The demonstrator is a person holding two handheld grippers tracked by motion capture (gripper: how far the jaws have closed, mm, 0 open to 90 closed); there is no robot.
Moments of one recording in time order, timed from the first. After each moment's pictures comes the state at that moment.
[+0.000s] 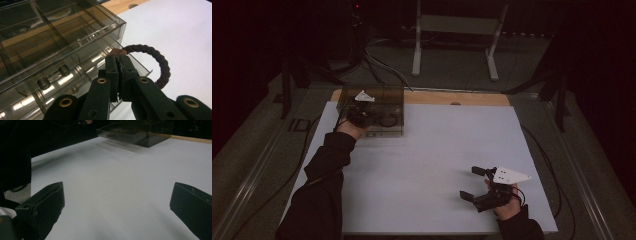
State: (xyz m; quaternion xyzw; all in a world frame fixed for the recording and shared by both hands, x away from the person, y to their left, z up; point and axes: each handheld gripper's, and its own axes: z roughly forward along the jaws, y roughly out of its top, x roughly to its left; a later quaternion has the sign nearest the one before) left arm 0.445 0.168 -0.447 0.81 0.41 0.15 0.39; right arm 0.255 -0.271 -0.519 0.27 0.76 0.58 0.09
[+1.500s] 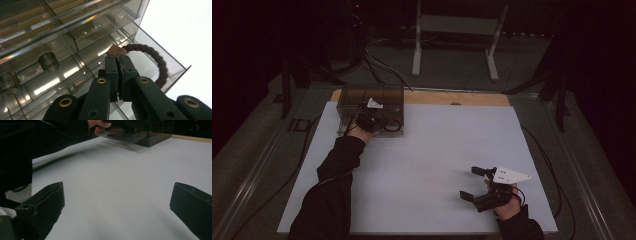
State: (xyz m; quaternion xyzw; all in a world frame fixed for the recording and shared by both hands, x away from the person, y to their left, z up) left arm 0.461 0.151 -0.493 0.82 0.42 0.16 0.35; right arm 0.255 -0.271 -0.520 0.27 0.76 0.58 0.08
